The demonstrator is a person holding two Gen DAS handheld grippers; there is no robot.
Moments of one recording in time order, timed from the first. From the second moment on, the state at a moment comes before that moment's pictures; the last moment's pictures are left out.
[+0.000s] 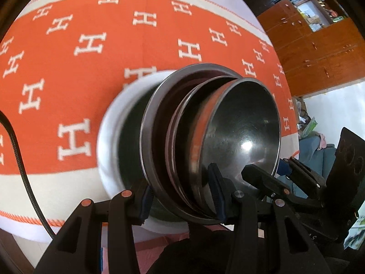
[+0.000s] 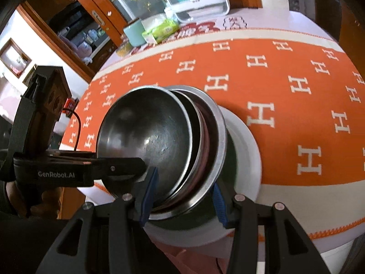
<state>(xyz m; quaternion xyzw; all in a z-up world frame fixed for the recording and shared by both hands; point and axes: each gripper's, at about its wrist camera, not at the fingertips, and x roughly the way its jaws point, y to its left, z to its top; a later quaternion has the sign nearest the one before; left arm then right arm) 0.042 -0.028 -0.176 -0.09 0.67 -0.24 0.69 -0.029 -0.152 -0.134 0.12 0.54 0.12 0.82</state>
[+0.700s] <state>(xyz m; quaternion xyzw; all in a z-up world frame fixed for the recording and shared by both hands) 0.037 -0.028 -0.170 -0.09 0.68 -0.12 0.72 -0.018 -0.181 -0.142 0.08 0.56 0.22 0.80</state>
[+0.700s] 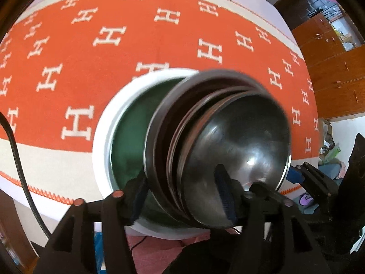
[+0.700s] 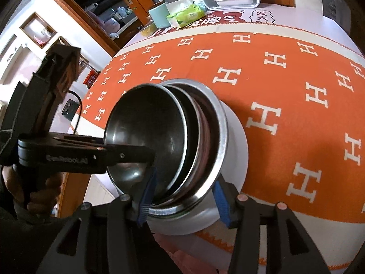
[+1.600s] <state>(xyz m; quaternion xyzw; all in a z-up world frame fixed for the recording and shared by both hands) -0.018 0.067 -0.082 -0.05 0.55 -0.19 0.81 -0.127 -0.181 -0.094 0.19 0.50 0.00 0.85</state>
